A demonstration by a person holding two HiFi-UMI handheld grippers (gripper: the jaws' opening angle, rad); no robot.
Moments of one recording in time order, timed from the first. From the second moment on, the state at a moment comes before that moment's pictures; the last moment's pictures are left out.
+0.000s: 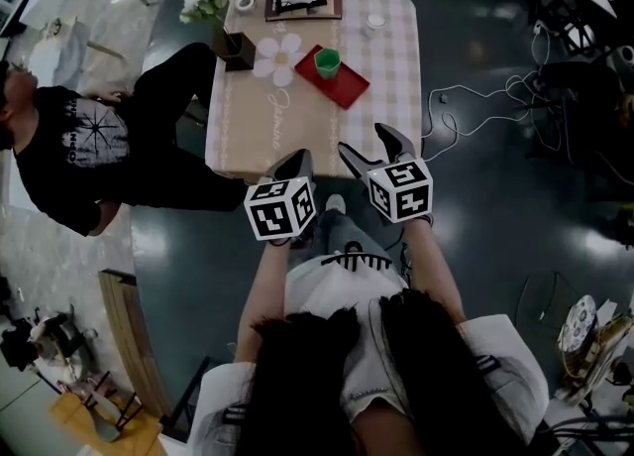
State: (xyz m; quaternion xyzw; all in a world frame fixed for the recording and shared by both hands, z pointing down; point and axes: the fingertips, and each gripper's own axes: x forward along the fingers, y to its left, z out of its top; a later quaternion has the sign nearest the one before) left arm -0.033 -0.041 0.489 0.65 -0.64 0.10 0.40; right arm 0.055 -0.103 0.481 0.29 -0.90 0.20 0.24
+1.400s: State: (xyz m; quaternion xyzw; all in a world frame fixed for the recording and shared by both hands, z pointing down) left arm -0.137 -0.220 0.545 0.65 -0.61 0.15 0.44; right arm -0.072 -0.279 0.592 0.17 -0.86 0.09 0.47
